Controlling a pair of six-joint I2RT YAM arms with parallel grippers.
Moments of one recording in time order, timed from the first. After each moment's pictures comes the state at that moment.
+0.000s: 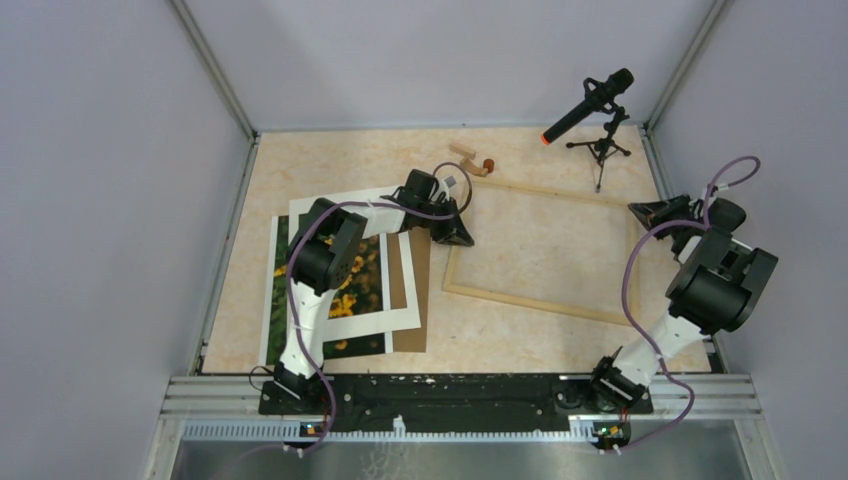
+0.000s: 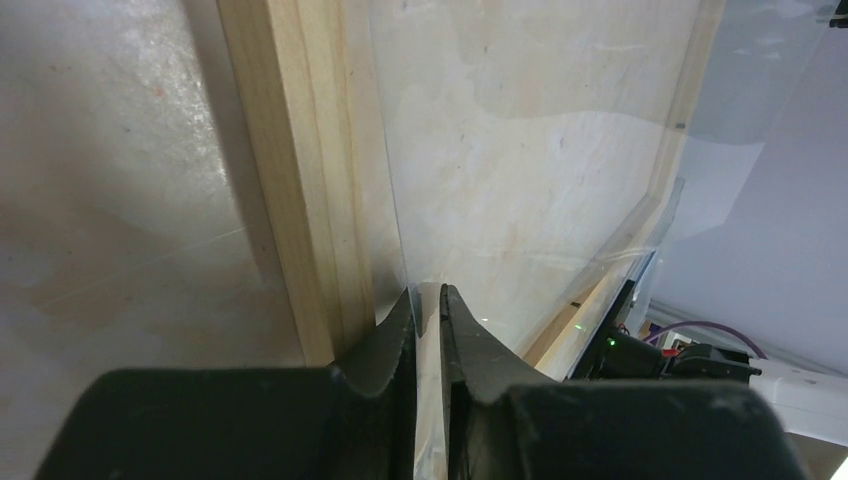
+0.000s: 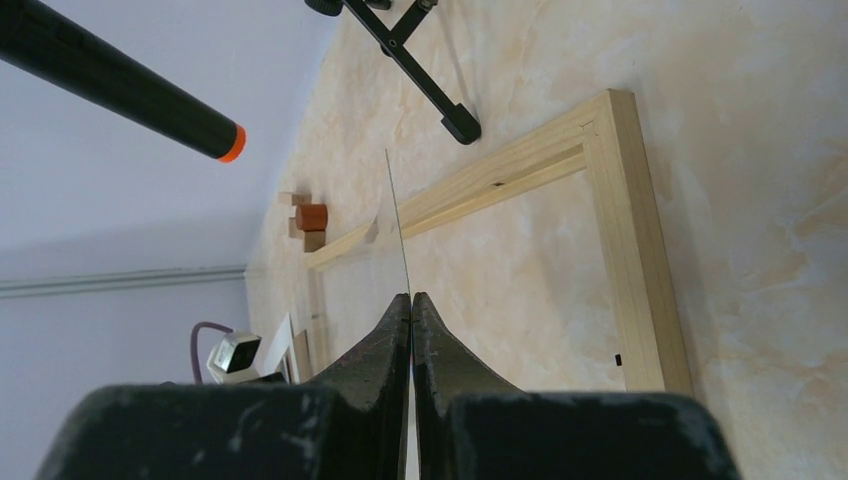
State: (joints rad) left arm -0.51 2.20 1.41 -0.01 0.69 -0.72; right arm -0.65 1.79 0.87 0.43 -0.83 0.76
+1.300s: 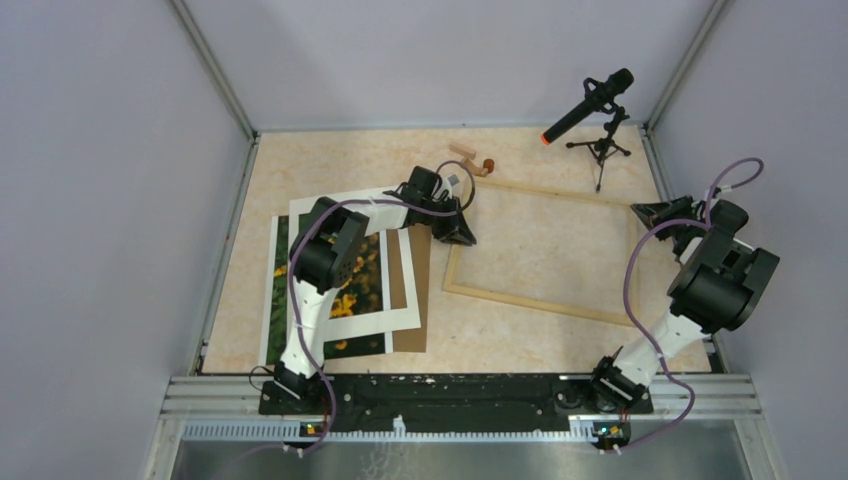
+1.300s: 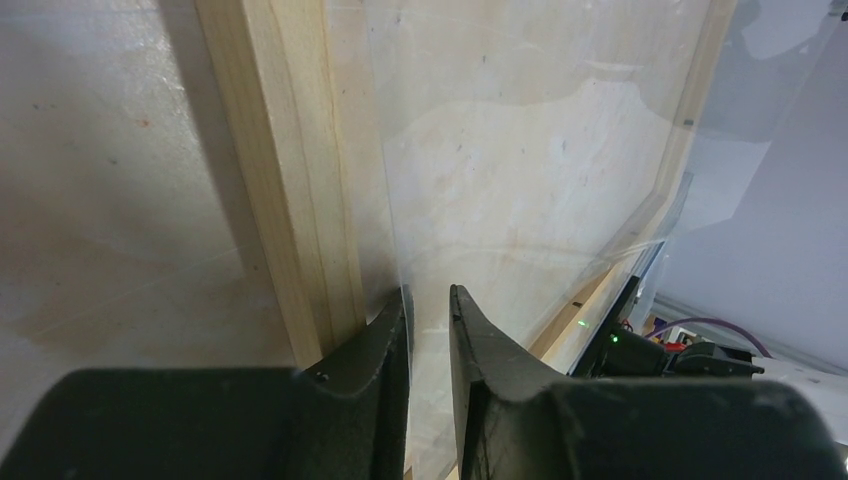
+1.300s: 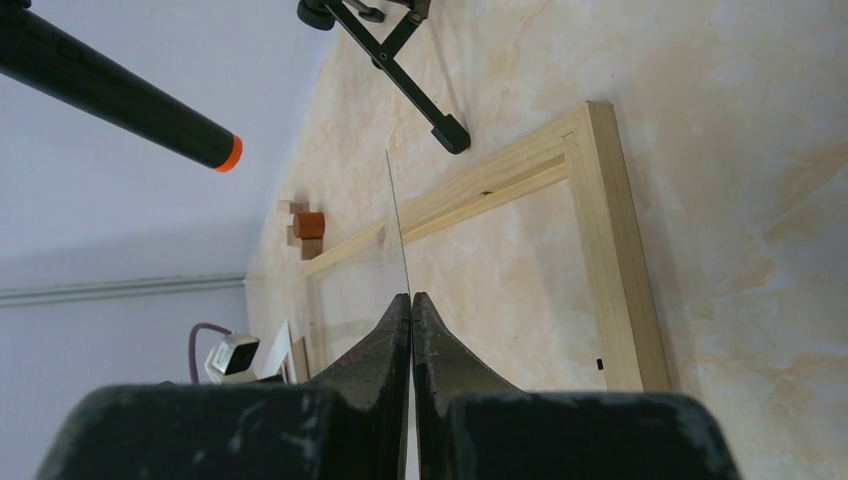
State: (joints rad) left arm -0.52 2.23 1.49 -0.11 0.69 -0.69; right arm -0.66 1.81 0.87 0.45 -0.83 0.77
